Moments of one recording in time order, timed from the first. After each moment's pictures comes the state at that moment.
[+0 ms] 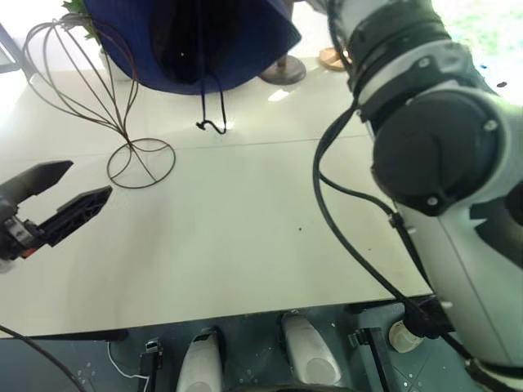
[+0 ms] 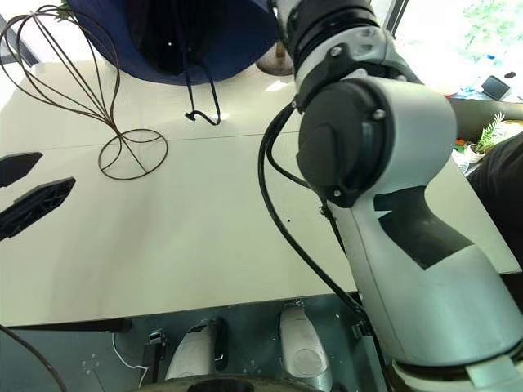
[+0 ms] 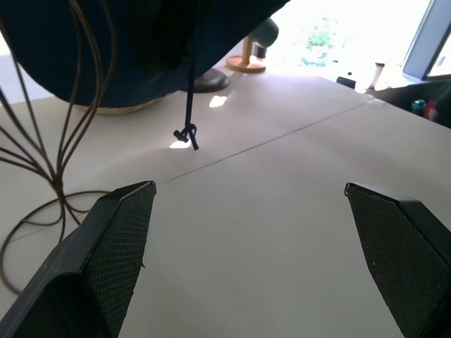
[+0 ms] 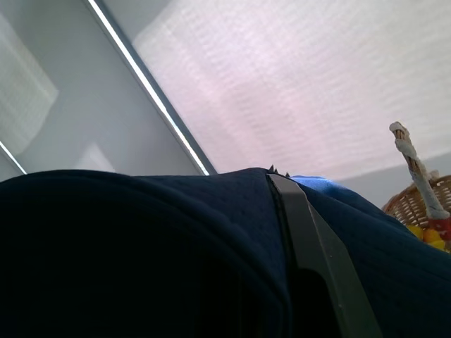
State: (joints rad) left arm 0.23 0.87 1.04 -0.61 -1.21 0.82 -0.61; right arm -2.03 -0.09 -0.60 1.38 0.33 0.32 0.23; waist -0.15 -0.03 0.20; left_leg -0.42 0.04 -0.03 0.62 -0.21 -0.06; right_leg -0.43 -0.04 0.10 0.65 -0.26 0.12
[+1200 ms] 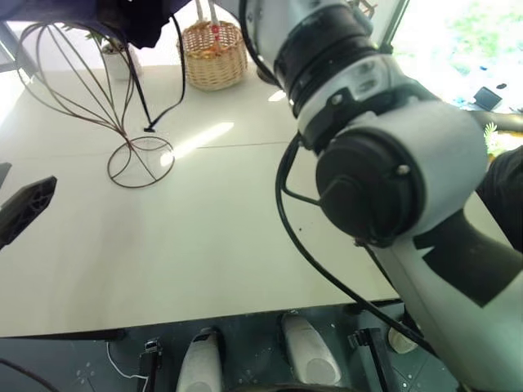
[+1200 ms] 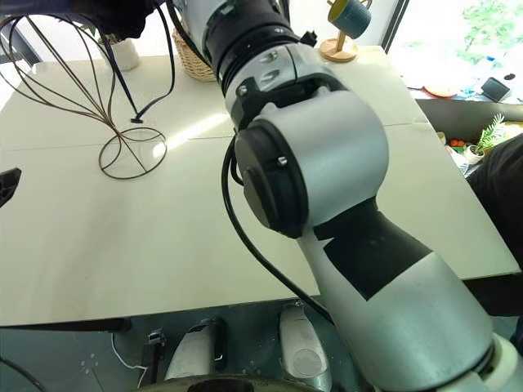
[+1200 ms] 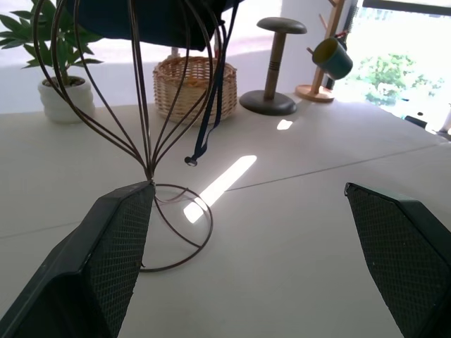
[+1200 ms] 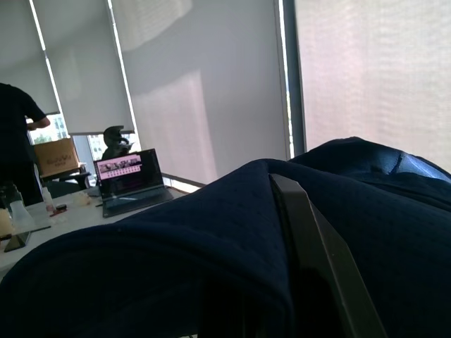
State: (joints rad) left arm 0.33 0.82 1.16 -0.56 -1.26 0.78 -0.54; right arm -2.06 0.08 -0.42 1.38 0.23 0.16 0.51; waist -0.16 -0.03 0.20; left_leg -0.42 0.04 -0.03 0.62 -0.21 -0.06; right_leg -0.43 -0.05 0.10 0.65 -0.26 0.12
